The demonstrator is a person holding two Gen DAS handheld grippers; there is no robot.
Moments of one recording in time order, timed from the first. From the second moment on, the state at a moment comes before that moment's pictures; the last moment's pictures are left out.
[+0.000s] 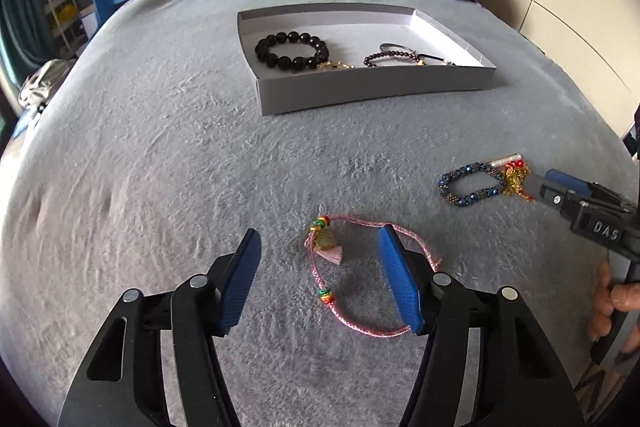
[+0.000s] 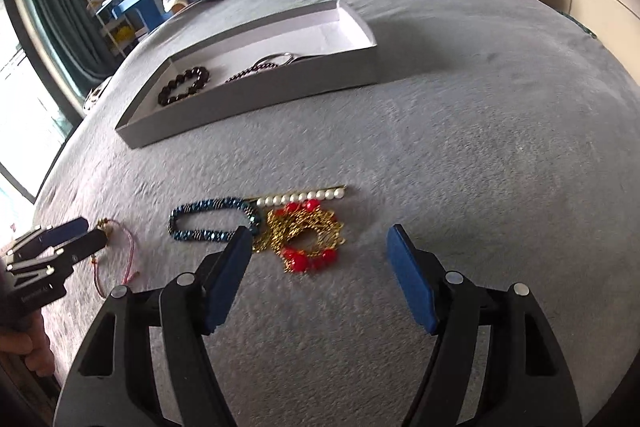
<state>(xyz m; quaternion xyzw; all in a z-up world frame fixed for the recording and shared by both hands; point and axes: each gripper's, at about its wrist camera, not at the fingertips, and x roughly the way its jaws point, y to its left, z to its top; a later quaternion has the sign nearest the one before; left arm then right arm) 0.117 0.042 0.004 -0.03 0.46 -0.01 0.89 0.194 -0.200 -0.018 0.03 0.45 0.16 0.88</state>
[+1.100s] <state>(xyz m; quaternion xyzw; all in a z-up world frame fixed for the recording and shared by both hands) 0.126 0.038 -0.015 -0.01 0.49 -0.01 0.87 0.196 -0.219 0.011 0.08 0.39 0.16 0.90</state>
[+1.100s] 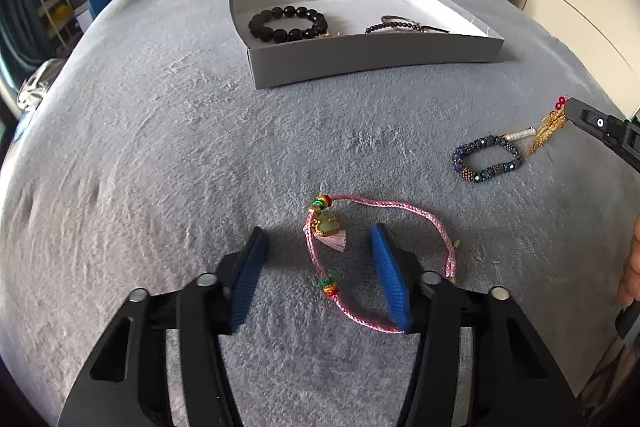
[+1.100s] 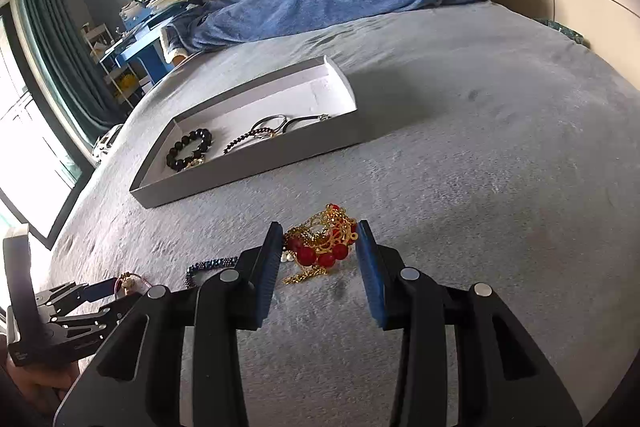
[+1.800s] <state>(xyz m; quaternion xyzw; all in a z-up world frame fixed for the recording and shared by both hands) 0.134 0.040 0.030 -0.02 0.42 -0.04 0.91 0.192 -0.188 0.025 0.03 0.36 0.20 0.91</state>
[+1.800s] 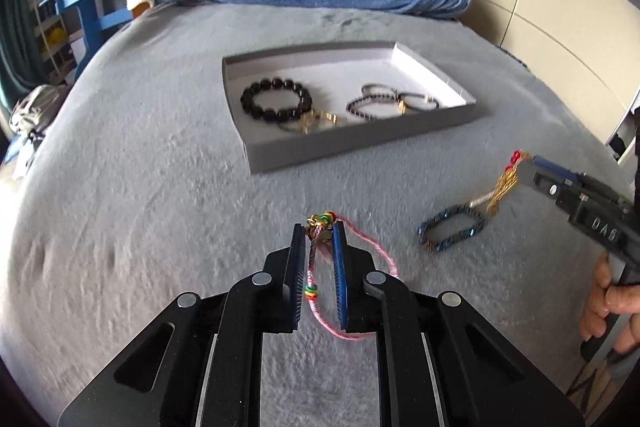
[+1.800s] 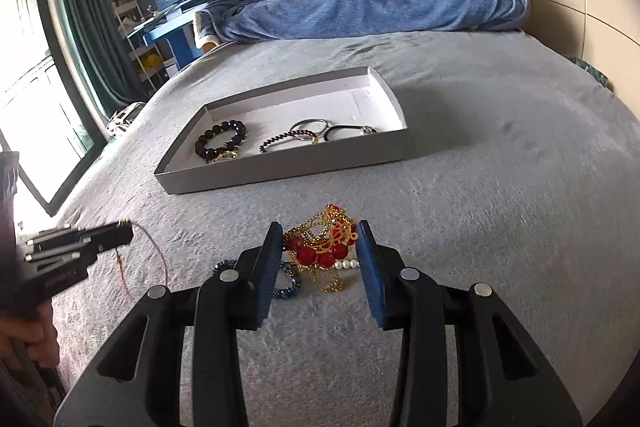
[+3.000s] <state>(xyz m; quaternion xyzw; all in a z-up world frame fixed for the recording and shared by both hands) 0.202 0.055 0.085 -0.01 0.35 -0.05 0.94 0.266 -0.139 0.076 -0.01 0.32 0.26 0.91</state>
